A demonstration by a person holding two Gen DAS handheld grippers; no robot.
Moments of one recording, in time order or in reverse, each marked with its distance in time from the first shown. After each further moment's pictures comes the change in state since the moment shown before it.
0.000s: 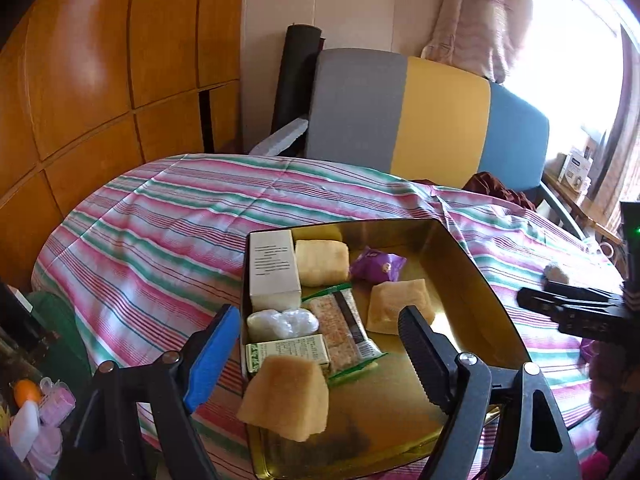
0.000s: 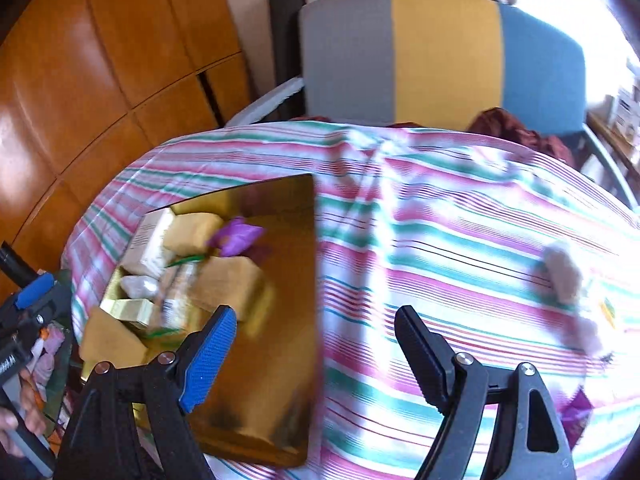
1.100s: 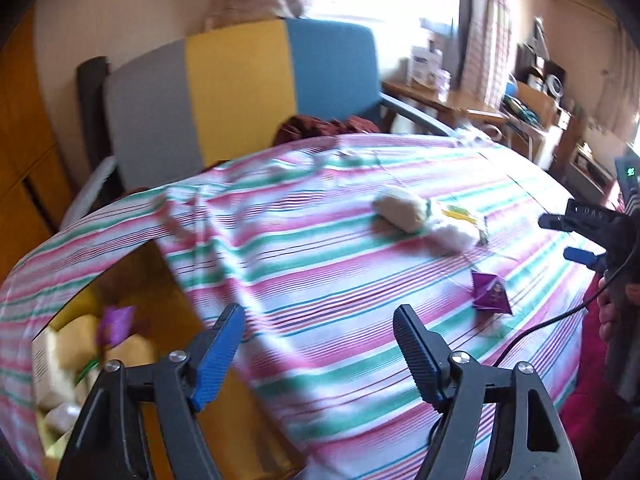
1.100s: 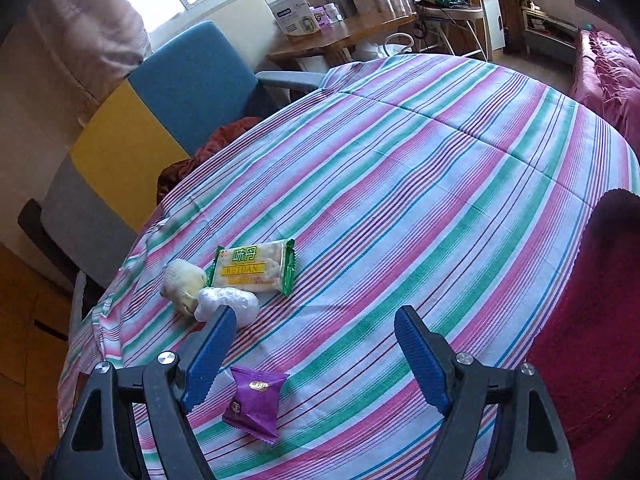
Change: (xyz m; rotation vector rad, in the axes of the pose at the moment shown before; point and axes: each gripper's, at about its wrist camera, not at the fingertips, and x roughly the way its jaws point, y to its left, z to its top) left arm 0.048 -0.269 -0.008 0.474 0.108 -0.381; right arm -0.131 -0.284 -0.125 0.914 -0.211 -0.389
